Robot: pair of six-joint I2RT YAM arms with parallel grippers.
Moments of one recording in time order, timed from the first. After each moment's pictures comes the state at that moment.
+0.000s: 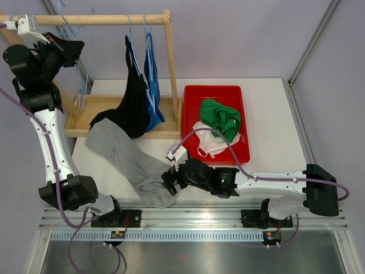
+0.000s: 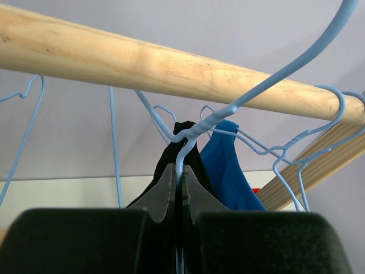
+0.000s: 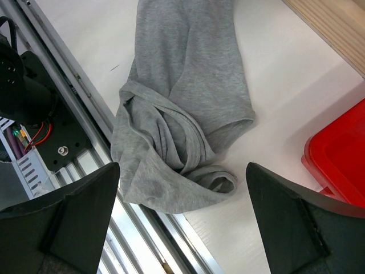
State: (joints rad) left arm 0.37 1.45 1.82 -0.19 0.67 -0.50; right arm 1.31 1.35 0.88 -0.01 0.26 0.31
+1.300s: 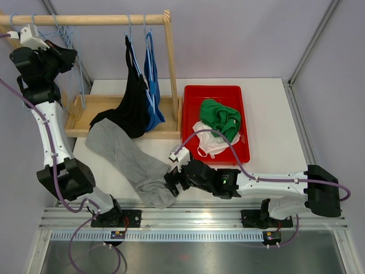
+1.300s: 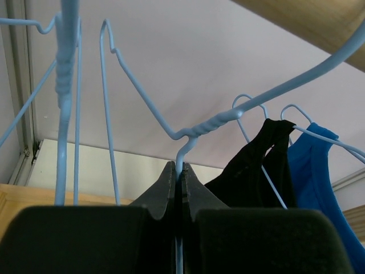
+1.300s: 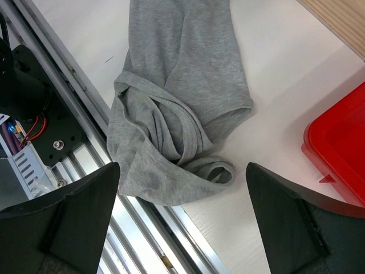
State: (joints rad) left arm 0.42 1.58 1.79 -0.20 0.54 -0.45; right arm 1.31 1.33 0.83 -0.01 0.27 0.34
